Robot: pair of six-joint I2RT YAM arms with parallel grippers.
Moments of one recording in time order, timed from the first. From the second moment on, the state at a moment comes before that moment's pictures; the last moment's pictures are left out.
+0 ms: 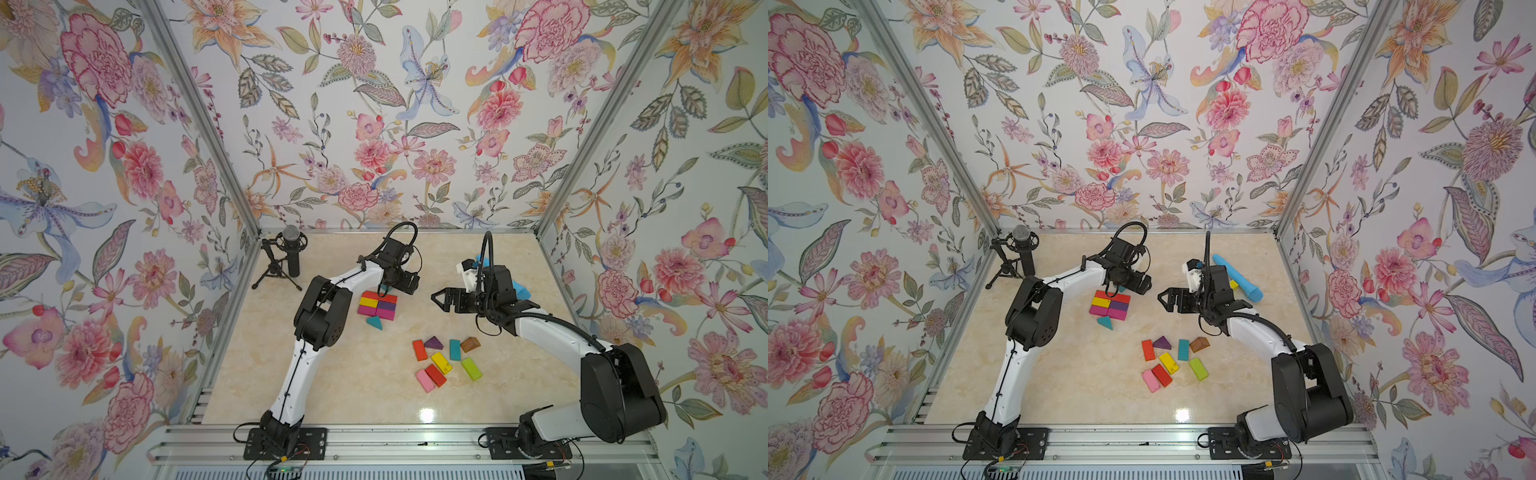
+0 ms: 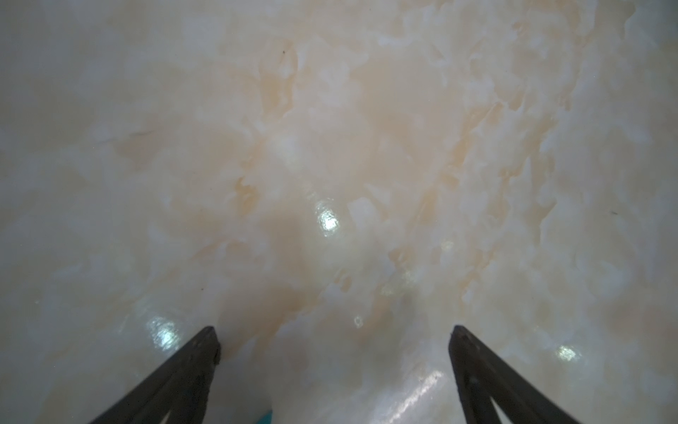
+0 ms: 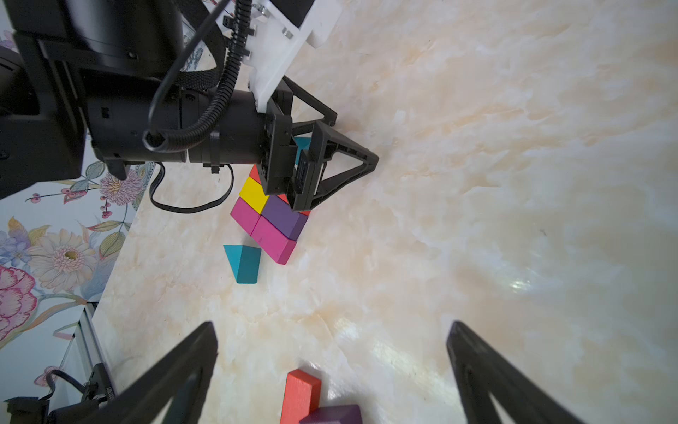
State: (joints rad) left arm -0.55 2.37 1.86 -0.46 0.17 -0.04; right arm 0.33 1.44 0.82 -0.07 -0.46 0.35
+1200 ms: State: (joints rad) left arm -0.34 1.71 1.20 -0.18 0.31 -0.14; right arm 0.46 1.93 1.25 0.00 -0.41 0.47
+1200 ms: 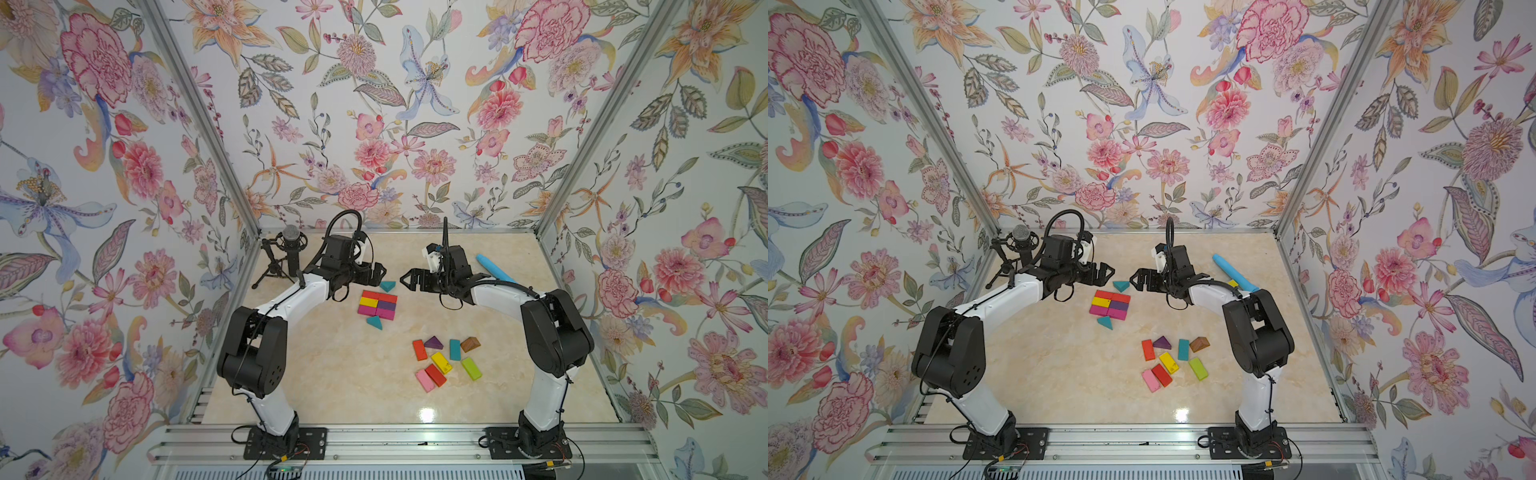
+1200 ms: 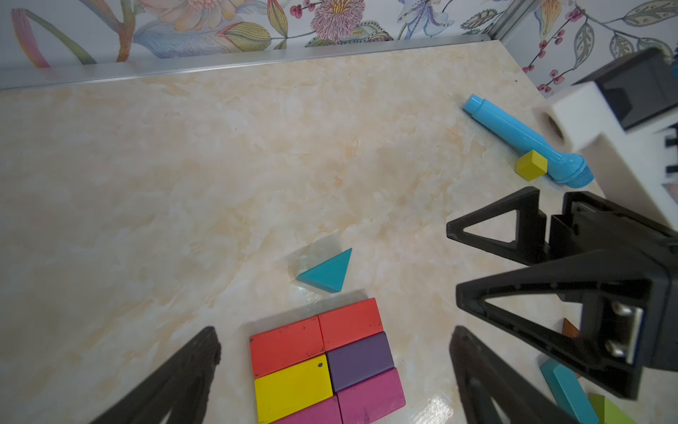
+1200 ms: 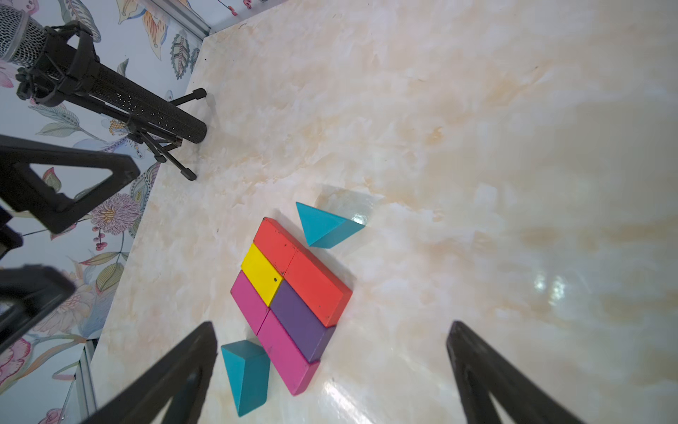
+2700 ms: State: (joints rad) left arm -0.22 1.56 0.93 0.02 0.42 -0.24; right arm 0.51 2.27 1.54 0.16 -0.46 0.65
